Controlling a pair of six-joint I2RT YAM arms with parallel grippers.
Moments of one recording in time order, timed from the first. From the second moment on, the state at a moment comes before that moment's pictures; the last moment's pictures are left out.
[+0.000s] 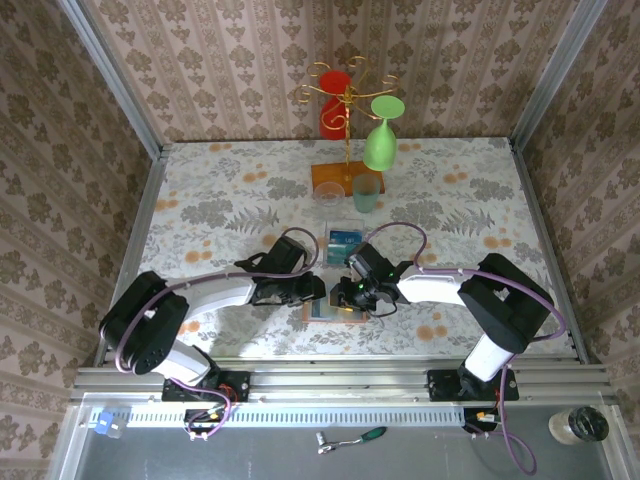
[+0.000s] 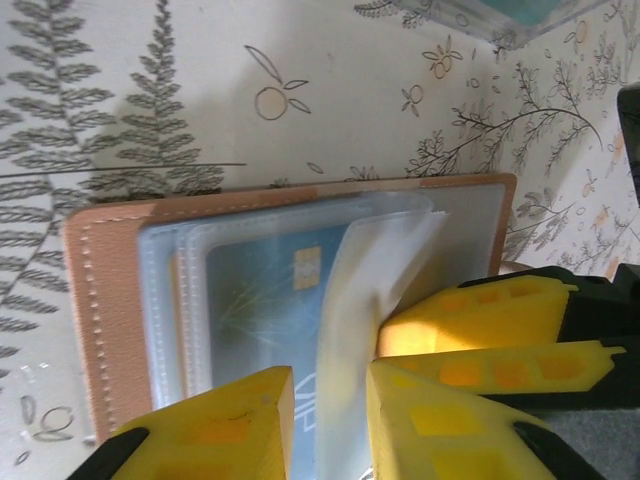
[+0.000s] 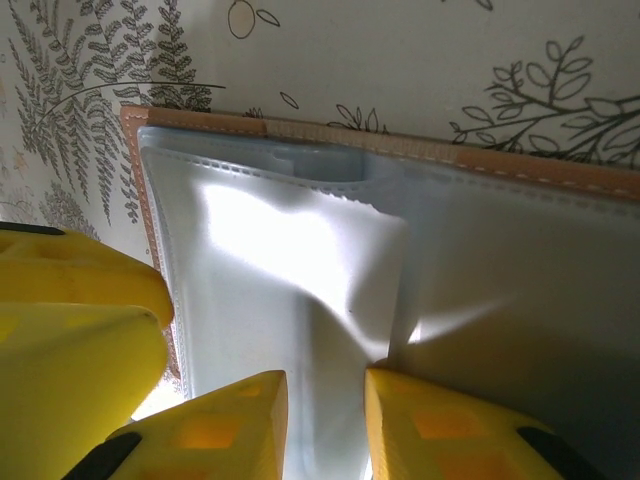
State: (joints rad) left arm -0.78 1.49 0.68 -0.17 0.39 -0.89; right arm 0.75 1.65 0.74 -0.09 -0.38 0.92
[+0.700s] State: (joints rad) left arm -0.79 1.51 0.70 -0.12 0.42 -0.92; right arm 0.69 1.46 0.72 -0.12 -0.37 0.93
